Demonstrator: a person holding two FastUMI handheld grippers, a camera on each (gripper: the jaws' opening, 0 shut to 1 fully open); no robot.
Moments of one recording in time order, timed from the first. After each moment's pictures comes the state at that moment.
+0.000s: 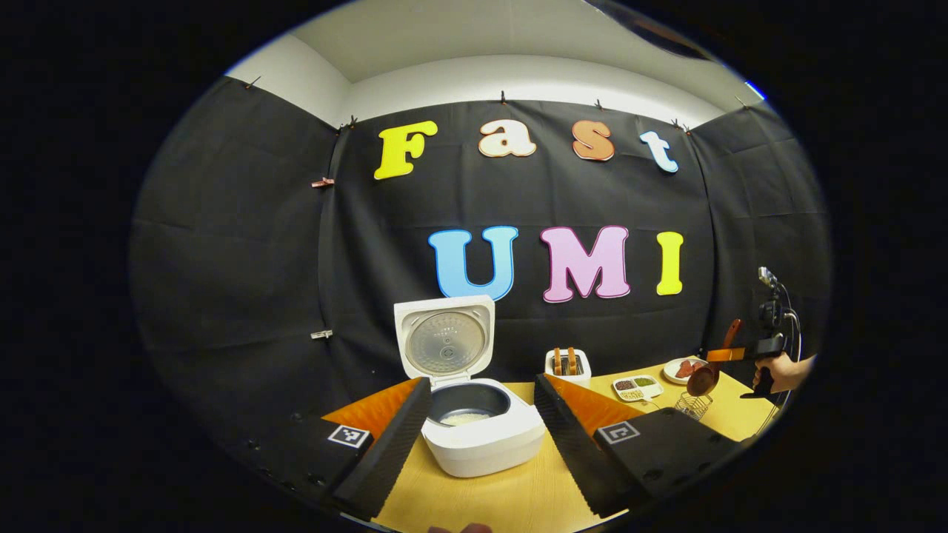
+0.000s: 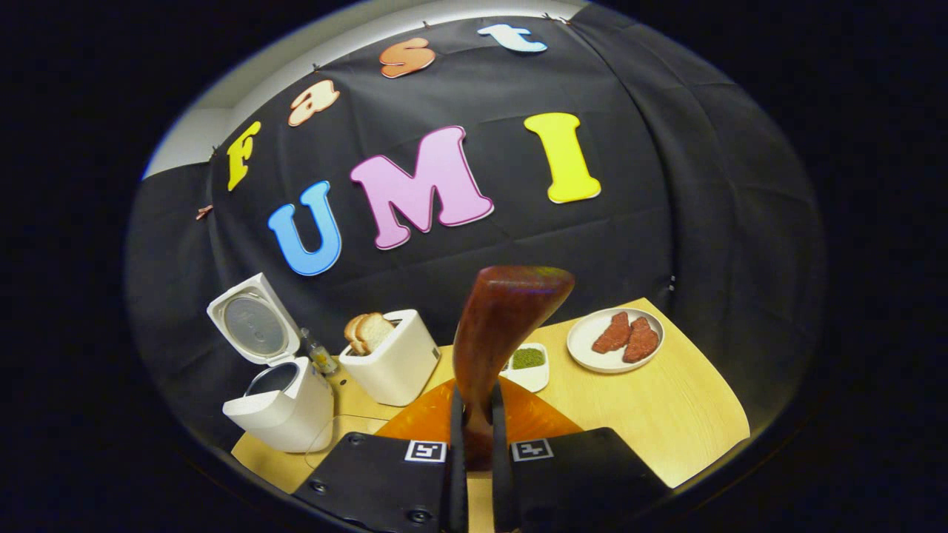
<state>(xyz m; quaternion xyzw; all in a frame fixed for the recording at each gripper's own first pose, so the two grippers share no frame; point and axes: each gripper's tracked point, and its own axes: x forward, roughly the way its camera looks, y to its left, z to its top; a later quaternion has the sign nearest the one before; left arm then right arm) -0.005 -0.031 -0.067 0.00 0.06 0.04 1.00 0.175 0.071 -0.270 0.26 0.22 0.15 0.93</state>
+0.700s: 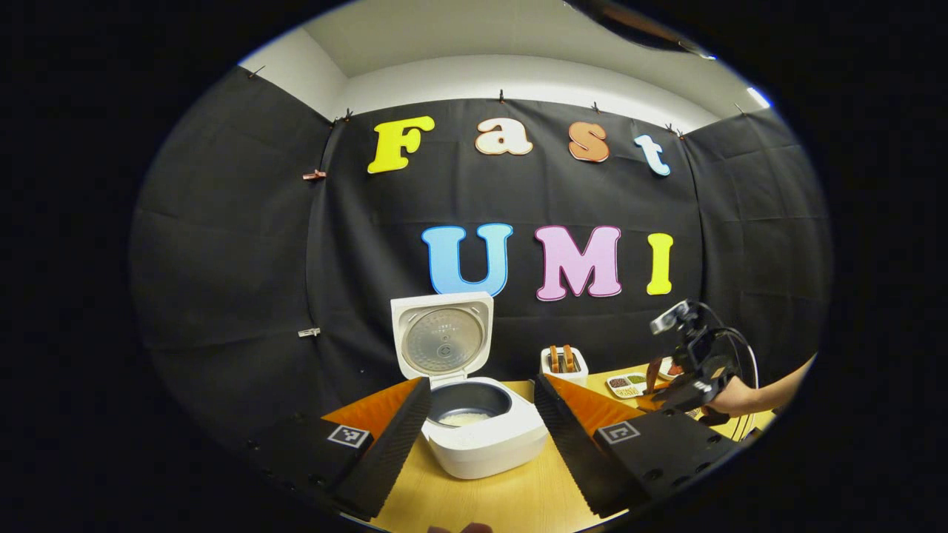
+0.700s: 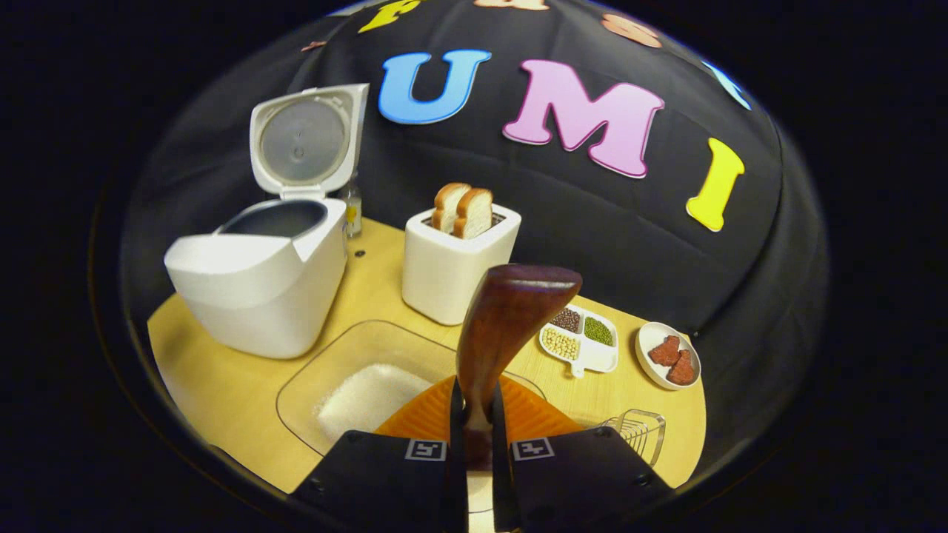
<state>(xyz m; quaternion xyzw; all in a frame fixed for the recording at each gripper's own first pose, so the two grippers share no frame) -0.002 0.001 -0.083 -0.01 0.06 0.01 1.00 0.133 0.264 -0.352 -0.07 0.32 0.25 0.91</state>
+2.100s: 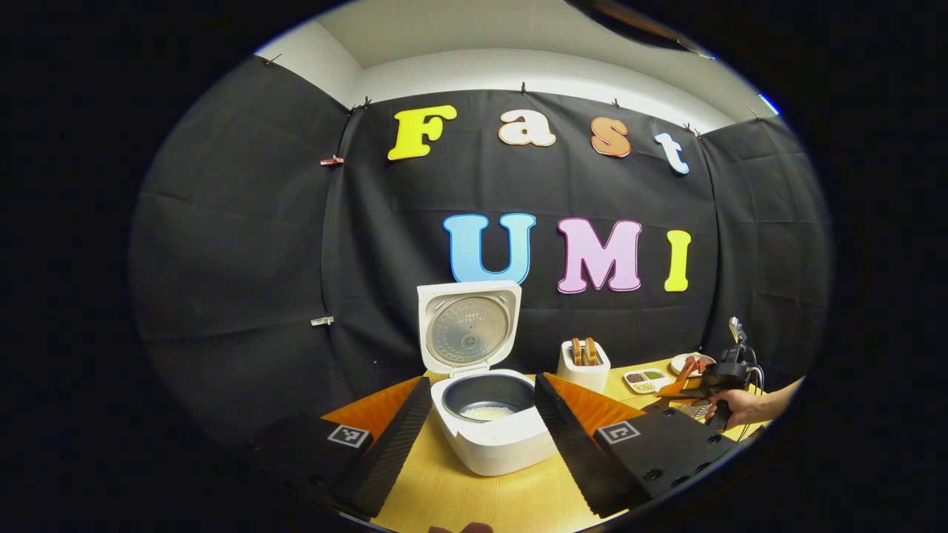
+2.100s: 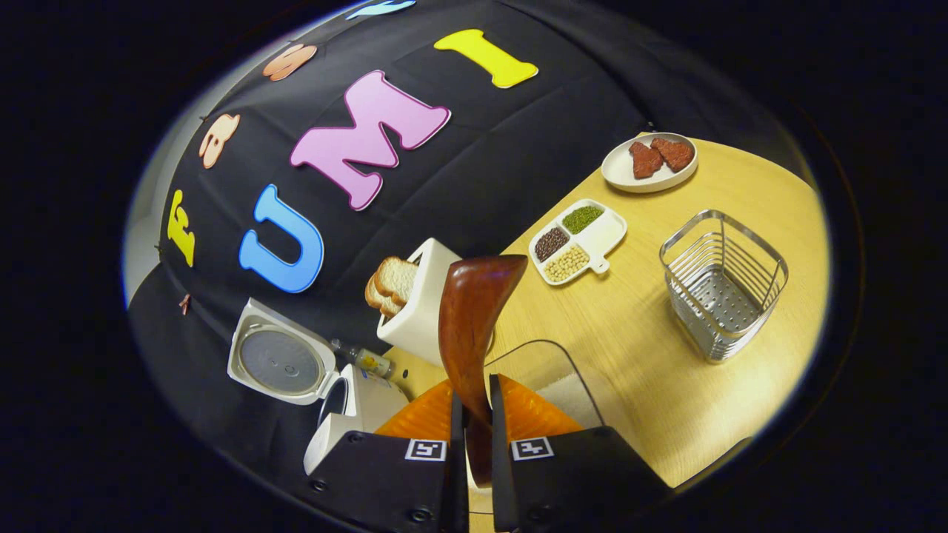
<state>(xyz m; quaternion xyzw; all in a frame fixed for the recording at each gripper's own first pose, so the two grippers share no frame) 0.003 0.044 -0.101 -0.02 0.07 0.03 1.00 0.151 0.225 -0.346 0.49 0.34 0.08 0.80</state>
